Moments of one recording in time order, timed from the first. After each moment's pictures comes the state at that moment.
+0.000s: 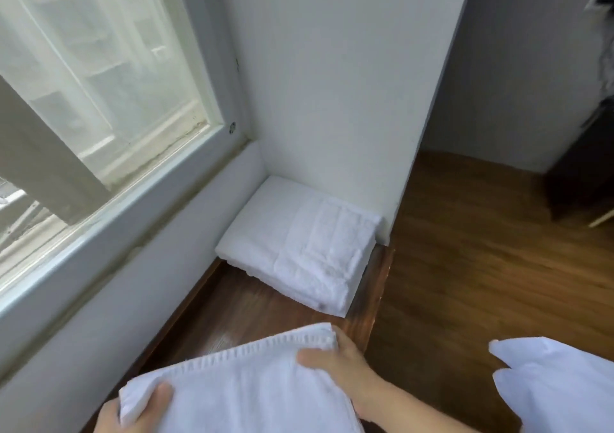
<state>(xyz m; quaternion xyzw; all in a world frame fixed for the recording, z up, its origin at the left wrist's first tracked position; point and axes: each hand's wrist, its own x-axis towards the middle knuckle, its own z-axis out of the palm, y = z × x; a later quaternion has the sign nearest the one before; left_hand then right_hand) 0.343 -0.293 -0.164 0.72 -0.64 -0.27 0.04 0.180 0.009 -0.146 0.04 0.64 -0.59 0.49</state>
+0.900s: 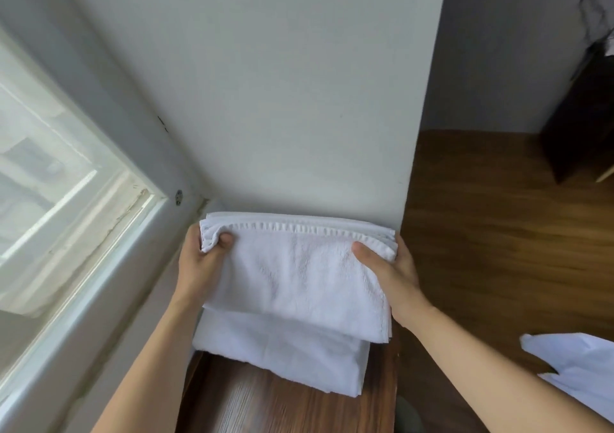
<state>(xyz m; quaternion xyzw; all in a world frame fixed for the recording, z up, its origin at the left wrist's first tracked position) 0.013 -0.330 -0.063 0.27 -0.84 -0.43 0.19 -0.059 -0.016 -0.096 0.05 0.63 -0.75 0.16</state>
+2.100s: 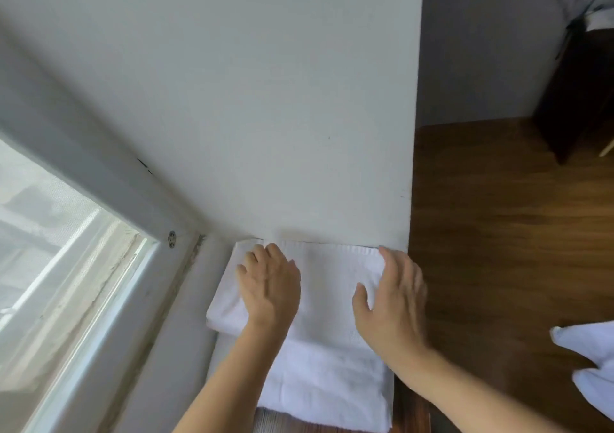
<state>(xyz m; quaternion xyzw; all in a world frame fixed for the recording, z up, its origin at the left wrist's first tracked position) -0.052 -0.243 -0.087 0.21 -0.97 0.11 0.02 -0.040 -0.051 -0.124 -0.04 0.92 -0.38 -0.13</state>
